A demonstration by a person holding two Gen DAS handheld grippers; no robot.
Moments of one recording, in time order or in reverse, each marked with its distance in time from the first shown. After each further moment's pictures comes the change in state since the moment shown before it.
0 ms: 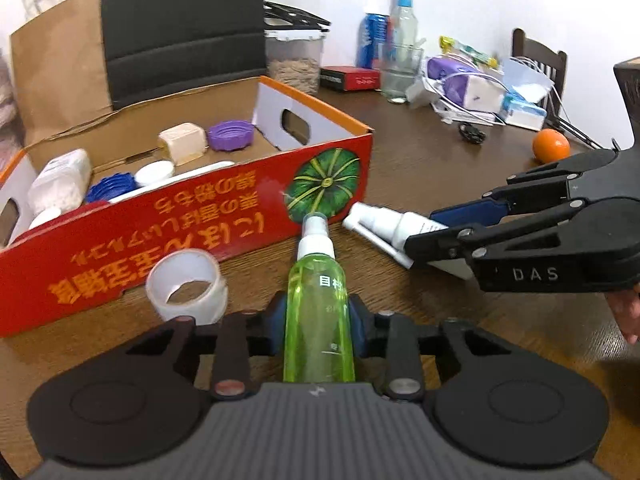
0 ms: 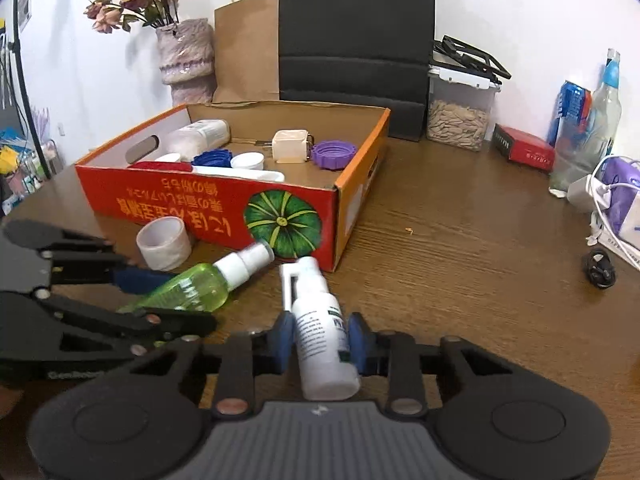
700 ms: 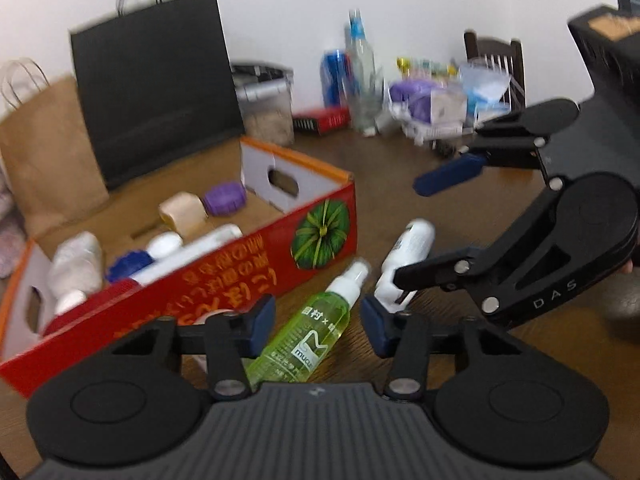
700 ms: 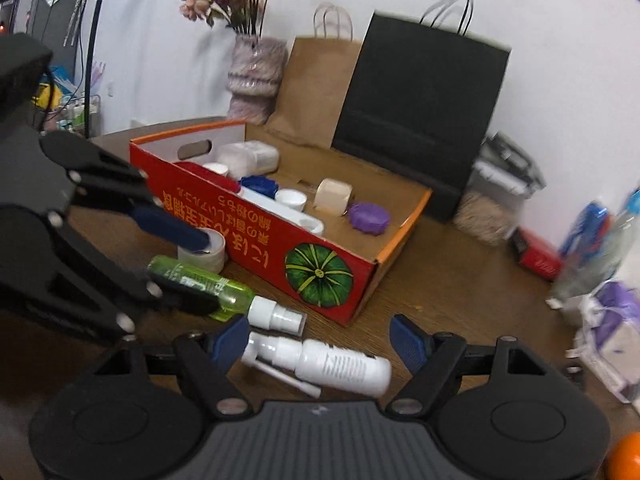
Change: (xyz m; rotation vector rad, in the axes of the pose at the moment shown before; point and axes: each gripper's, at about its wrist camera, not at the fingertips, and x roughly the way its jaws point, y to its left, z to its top) left arm -0.018 0.002 0.010 0.210 -0.092 -0.027; right arm -0.011 0.022 0.017 -0.262 -0.106 0.029
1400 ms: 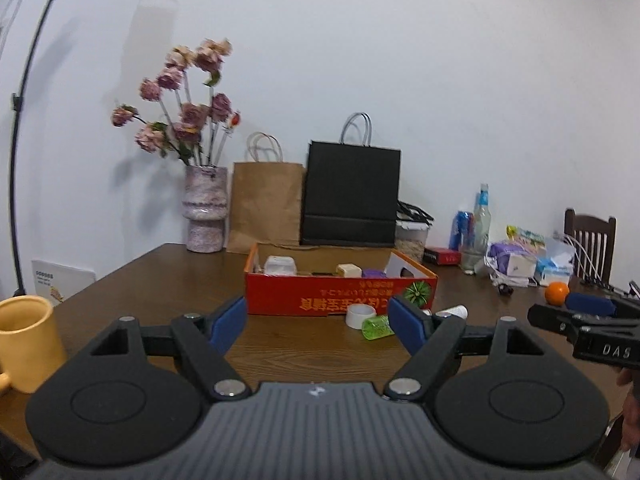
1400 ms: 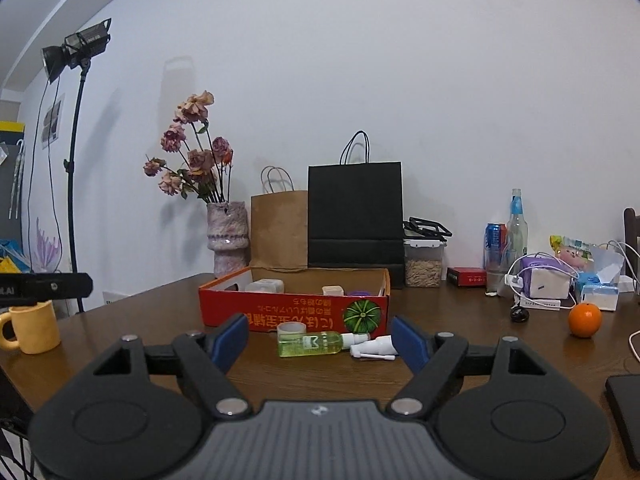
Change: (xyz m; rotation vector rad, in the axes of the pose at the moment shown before) left arm -0.283 -0.052 -0.130 -0.386 -0.423 0.406; right arm -0.208 0.151 -0.096 0.315 -0.469 -0.226
